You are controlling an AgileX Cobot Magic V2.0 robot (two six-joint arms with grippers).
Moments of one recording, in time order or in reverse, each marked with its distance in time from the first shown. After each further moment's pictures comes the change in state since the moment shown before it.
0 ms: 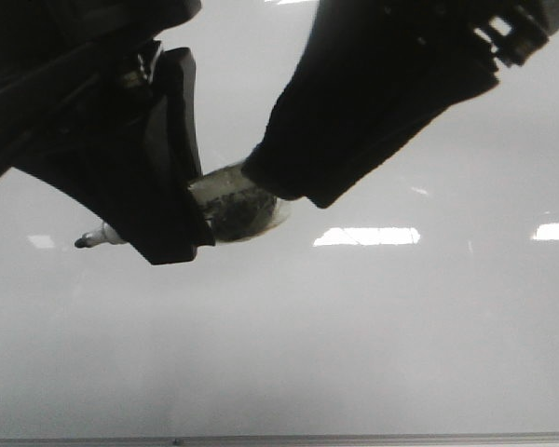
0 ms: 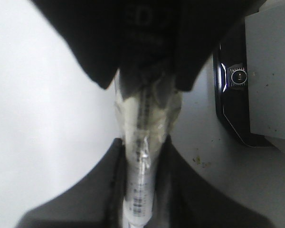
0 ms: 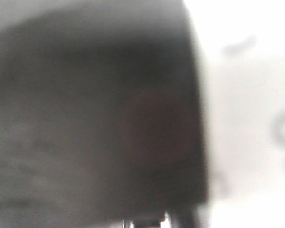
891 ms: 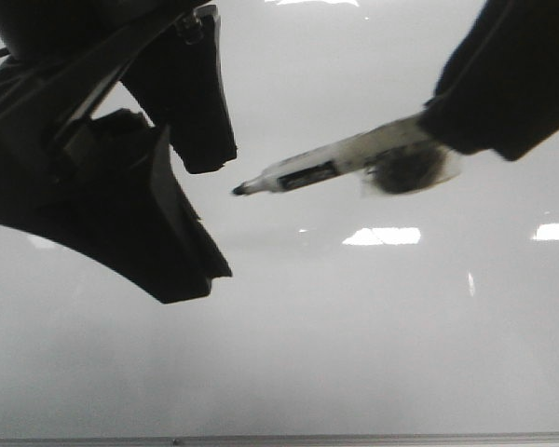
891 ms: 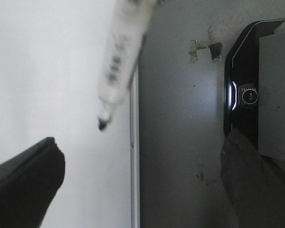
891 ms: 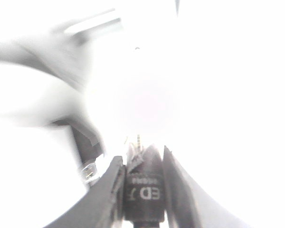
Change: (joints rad) left arm 0.000 0.000 0.000 0.007 -0.063 -0.068; right arm -0.224 -0.222 0.077 -0.048 0.134 0.000
